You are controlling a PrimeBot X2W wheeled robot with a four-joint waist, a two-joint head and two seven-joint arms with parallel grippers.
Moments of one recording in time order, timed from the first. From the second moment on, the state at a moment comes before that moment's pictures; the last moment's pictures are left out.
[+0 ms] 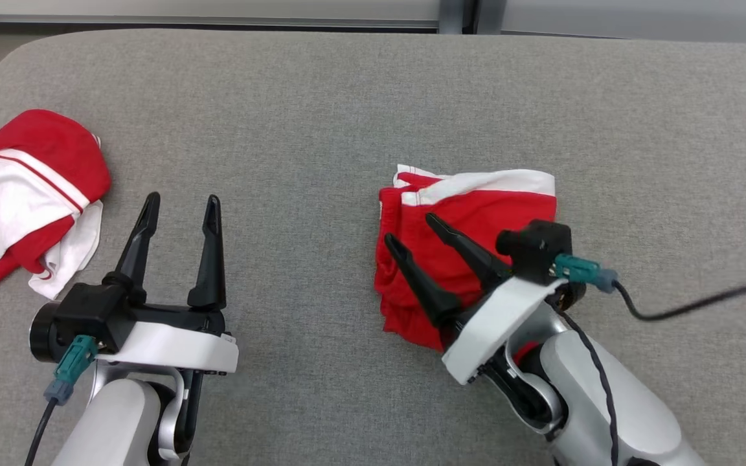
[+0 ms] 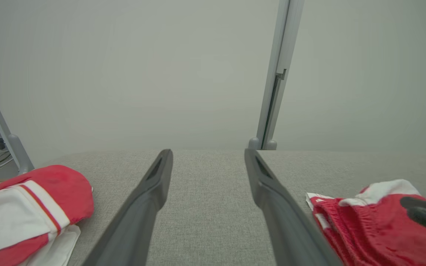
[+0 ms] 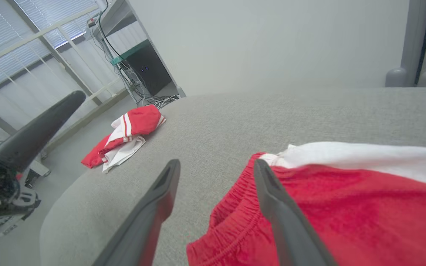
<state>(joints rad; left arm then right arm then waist) -0.26 0.25 -0.33 0.06 -0.44 0.18 -0.26 -0.50 -0.06 0.58 0.33 0.60 0.13 0.08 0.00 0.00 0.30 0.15</state>
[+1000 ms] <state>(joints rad) -0.09 0.31 -0.21 0.02 -0.45 0.19 -0.26 -0.13 -0.18 0.09 0.05 0.22 0.13 -0.14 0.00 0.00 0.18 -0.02</state>
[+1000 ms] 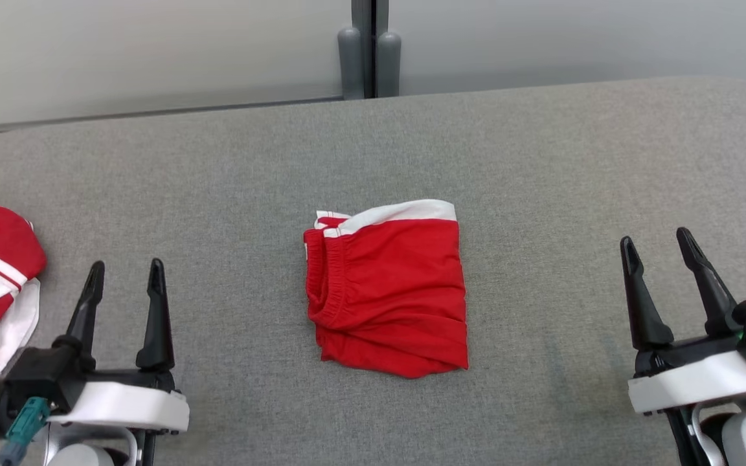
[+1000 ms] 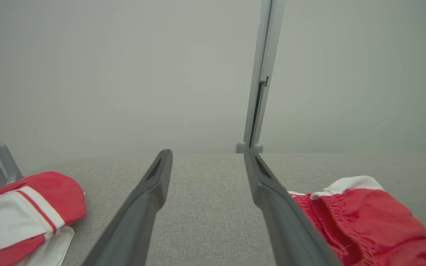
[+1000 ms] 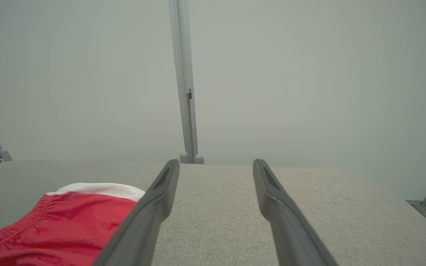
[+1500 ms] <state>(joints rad) 0.10 0.34 -0.25 -0.01 -0.46 0.21 -0.21 0.09 -0.16 0.06 -0.03 0.22 0.13 -0.03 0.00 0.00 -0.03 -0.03</state>
